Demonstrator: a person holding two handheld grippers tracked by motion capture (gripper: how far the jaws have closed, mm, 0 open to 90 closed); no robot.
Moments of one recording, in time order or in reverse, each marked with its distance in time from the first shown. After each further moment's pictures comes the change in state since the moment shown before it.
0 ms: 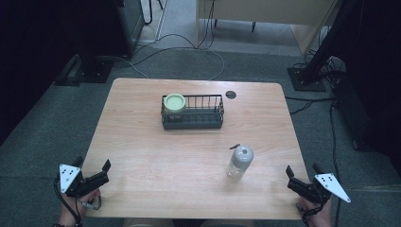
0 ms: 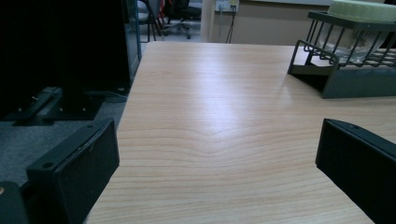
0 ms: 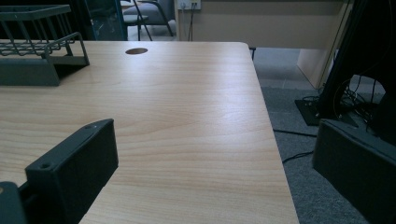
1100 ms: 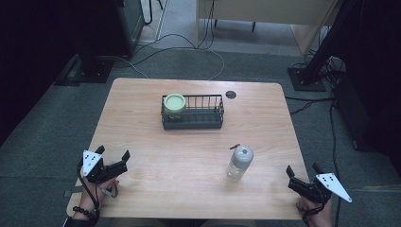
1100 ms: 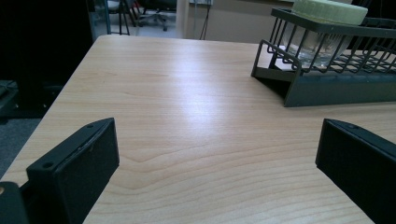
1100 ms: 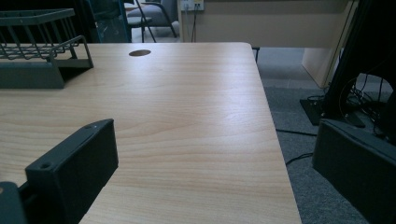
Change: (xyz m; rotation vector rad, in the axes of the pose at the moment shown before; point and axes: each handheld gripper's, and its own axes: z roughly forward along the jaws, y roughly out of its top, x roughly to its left) left arm -0.040 0.010 0.043 0.029 -0.099 -0.046; right arm -0.002 0.000 0.000 -0.003 0.016 0.014
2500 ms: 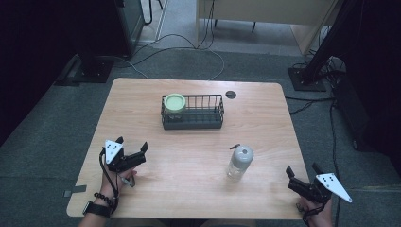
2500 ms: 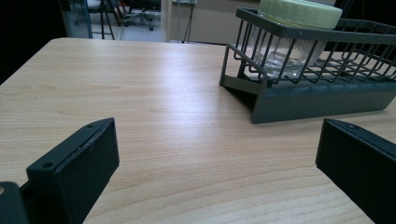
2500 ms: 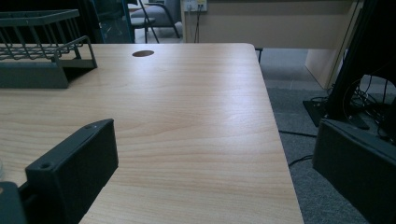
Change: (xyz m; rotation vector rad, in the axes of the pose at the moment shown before) left arm -0.044 0.008 0.046 0.010 -0.056 0.009; right arm 0.000 0.000 0.000 -0.002 0.014 0.000
